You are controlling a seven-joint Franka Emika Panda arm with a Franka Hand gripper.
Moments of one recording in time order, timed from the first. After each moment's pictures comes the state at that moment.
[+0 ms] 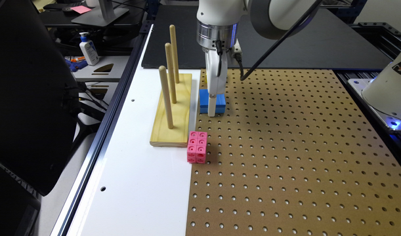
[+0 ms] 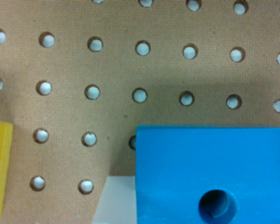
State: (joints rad) arm -0.03 0.39 0.06 -2.31 0.00 2.71 0.79
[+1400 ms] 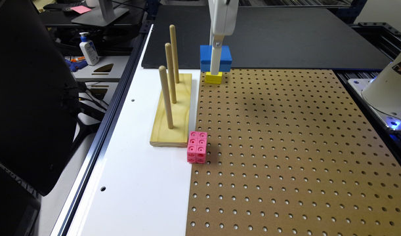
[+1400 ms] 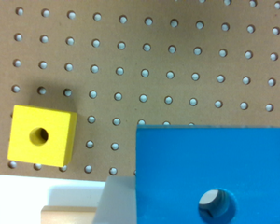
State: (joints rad) arm -0.04 0.06 0.06 -2.32 0.00 2.40 0.79
